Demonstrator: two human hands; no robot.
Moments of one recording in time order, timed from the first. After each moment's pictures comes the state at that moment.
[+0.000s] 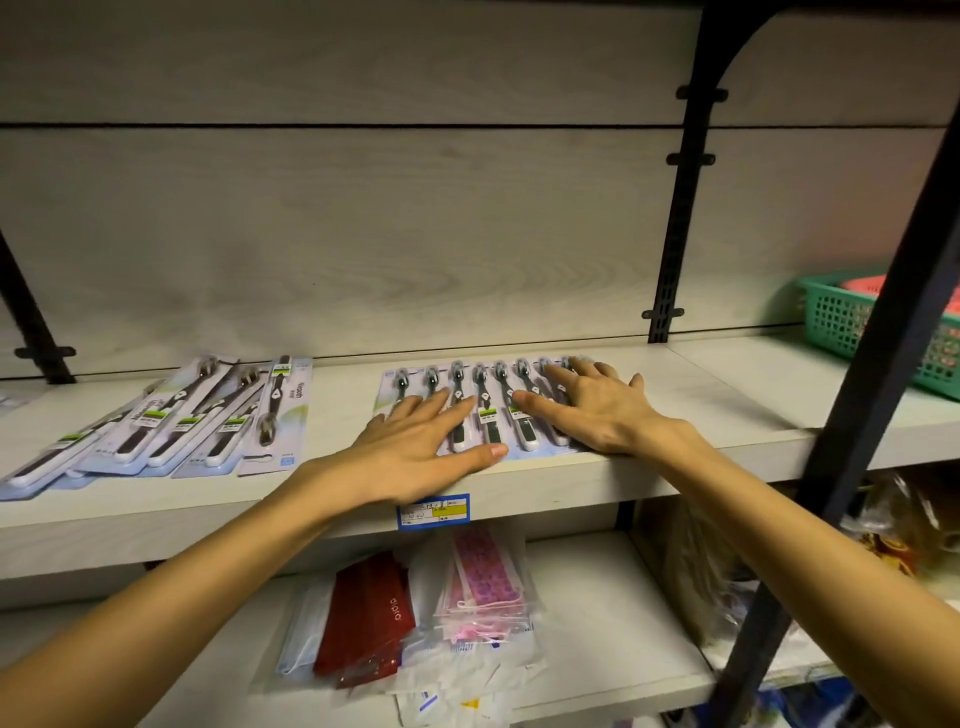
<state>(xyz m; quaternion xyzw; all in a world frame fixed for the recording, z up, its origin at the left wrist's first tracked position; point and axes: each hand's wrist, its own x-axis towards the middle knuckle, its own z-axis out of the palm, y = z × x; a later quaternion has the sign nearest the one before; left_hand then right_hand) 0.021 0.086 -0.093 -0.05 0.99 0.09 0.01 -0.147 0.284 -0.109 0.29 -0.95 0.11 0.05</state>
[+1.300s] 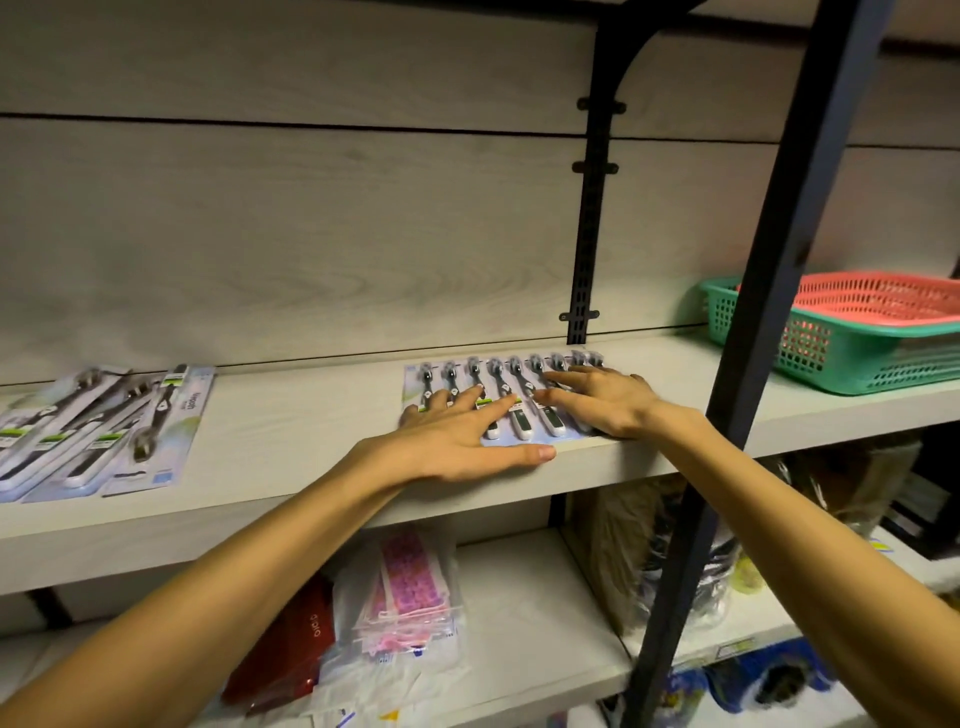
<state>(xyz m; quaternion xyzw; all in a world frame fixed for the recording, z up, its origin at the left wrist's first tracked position) -0.062 0.194 -0.100 -0.01 0.99 0.10 0.03 -0.206 0.395 -0.104 0.25 -0.96 0.08 0.01</state>
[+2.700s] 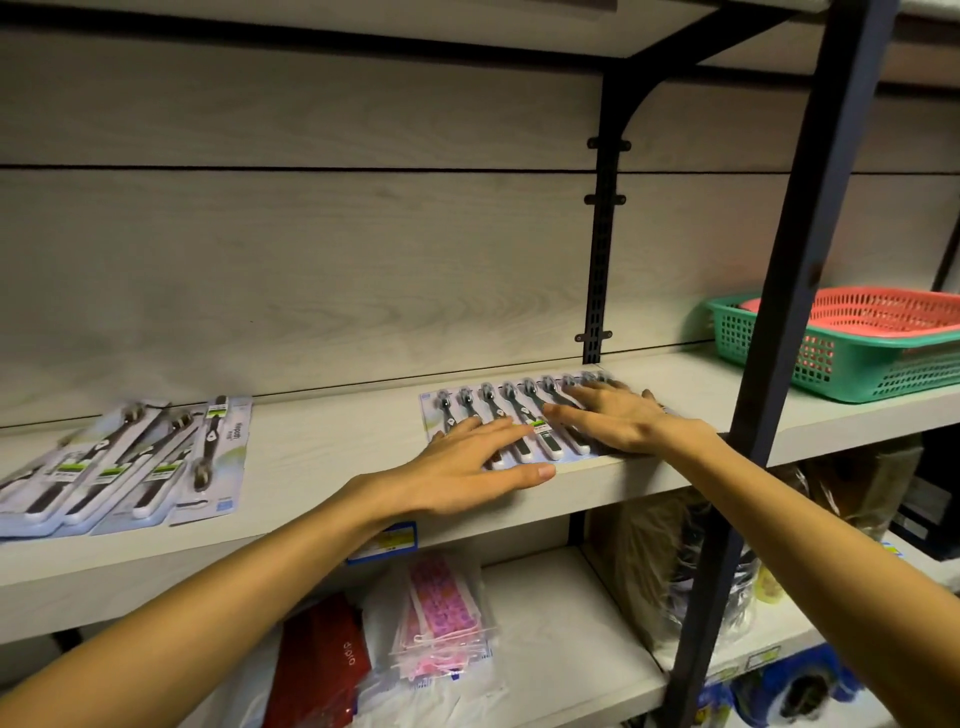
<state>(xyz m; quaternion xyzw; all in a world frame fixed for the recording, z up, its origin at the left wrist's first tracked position) -0.029 0.155 -0.097 0.13 0.97 0.21 -0.02 -0.175 0.367 -0.094 0.22 -0.97 0.09 0.01</state>
